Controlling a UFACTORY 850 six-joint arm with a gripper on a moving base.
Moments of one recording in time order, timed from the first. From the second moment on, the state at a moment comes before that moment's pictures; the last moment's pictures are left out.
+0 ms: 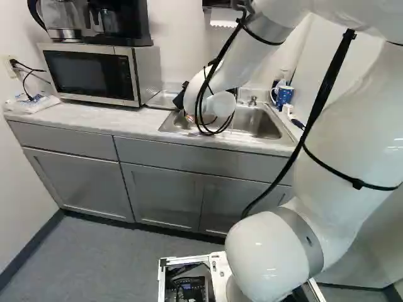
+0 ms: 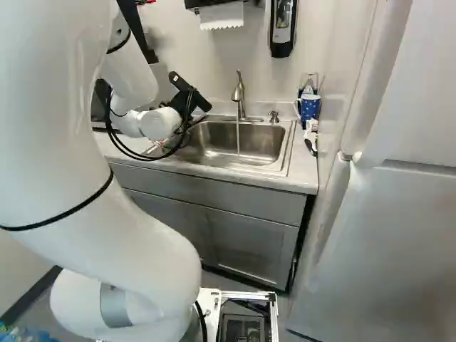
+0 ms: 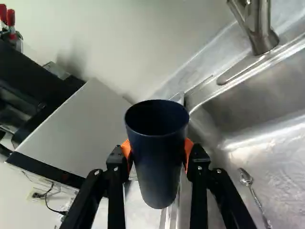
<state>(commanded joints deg) 11.8 0.2 -38.2 0.0 41.8 44.0</state>
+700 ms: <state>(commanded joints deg) 11.8 0.2 -38.2 0.0 41.8 22.9</state>
